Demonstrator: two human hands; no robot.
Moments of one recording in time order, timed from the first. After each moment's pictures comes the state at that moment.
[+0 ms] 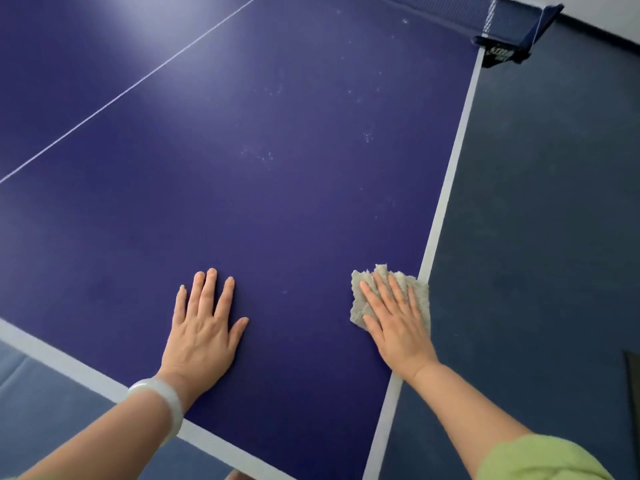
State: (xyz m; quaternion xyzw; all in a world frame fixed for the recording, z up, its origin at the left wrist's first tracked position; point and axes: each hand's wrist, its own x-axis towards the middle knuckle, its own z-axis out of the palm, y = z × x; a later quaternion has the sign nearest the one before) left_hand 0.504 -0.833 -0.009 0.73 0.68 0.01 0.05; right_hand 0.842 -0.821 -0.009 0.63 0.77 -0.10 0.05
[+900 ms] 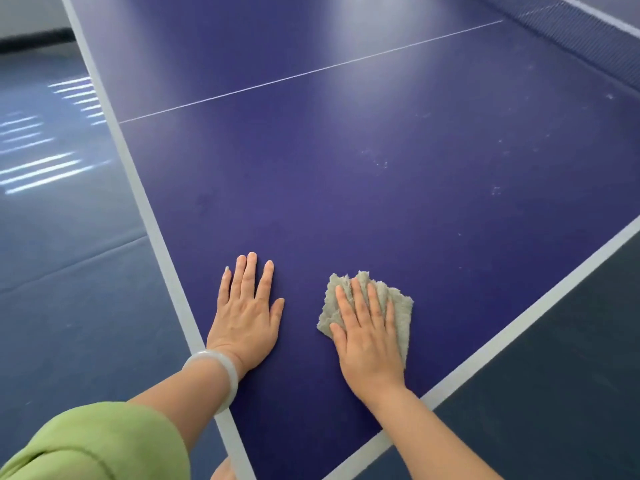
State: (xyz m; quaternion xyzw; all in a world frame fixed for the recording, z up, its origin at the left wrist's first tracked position) left_hand 0.579 -0.879 -0.018 0.50 0.86 0.03 0.07; right_hand 0.777 -0.794 -0.016 0.41 0.91 -0.08 0.02
